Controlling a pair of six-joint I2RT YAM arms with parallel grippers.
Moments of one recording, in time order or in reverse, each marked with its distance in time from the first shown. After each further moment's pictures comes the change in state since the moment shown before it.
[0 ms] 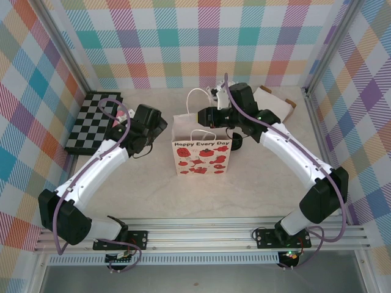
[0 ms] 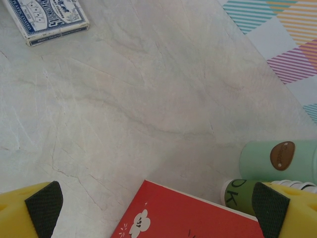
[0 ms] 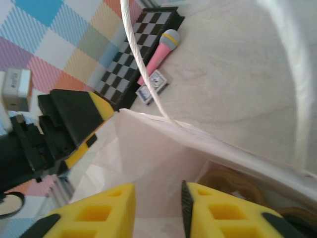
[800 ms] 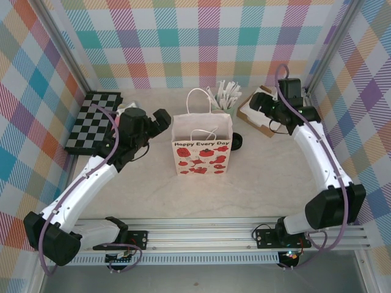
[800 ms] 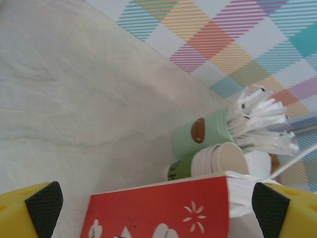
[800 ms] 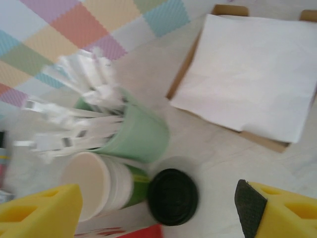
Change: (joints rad) left arm 0.008 -0.188 -0.148 0.341 0.205 0.291; right arm -0.407 -0.078 -0.042 -0.183 0.378 0.039
